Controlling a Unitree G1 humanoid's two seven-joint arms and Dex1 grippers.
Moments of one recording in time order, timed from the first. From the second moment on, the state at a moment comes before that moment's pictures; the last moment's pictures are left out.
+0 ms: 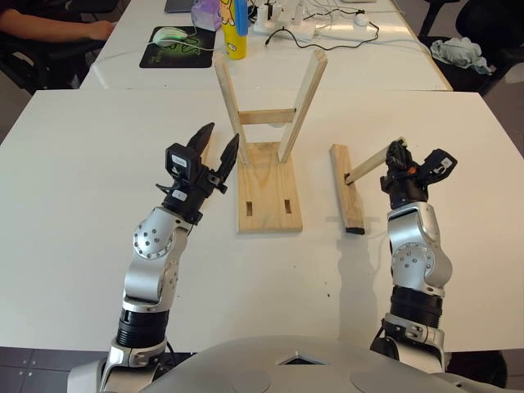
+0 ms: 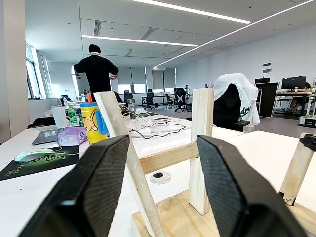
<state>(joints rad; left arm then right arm) -0.01 0.17 -0.09 -0.36 -0.20 0.06 -0.32 -0.12 -0.09 -0.34 -0.13 0.56 0.30 0.00</state>
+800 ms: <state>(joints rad) -0.03 0.19 -0.10 -0.38 -0.21 0.11 -0.36 0.04 -0.09 -0.10 -0.16 0.20 0.06 0.04</state>
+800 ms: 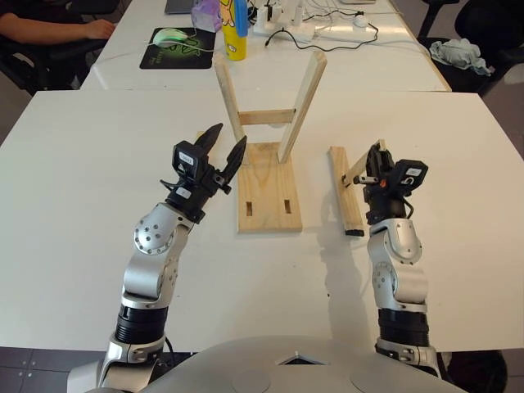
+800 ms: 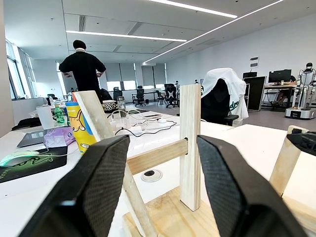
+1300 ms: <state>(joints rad) -0.03 0.17 -0.10 -0.38 -0.19 0.11 -0.34 -0.07 -0.11 -0.11 -0.10 0.20 0.15 0.05</state>
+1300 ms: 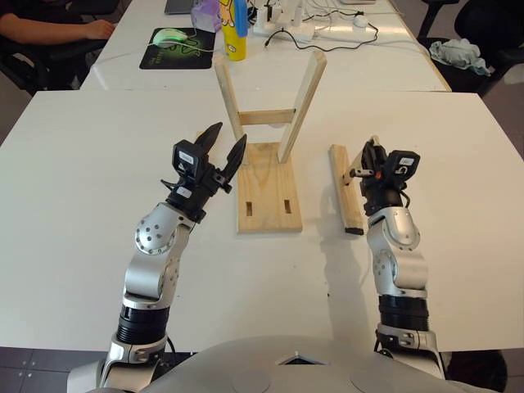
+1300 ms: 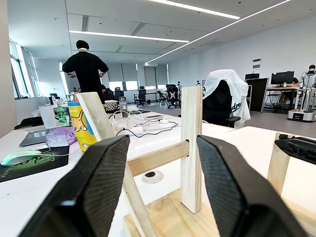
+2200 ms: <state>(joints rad) -0.03 0.17 -0.10 -0.38 -0.18 0.10 -0.34 -0.02 -0.12 -0.09 -0.10 0.18 0.06 0.09</state>
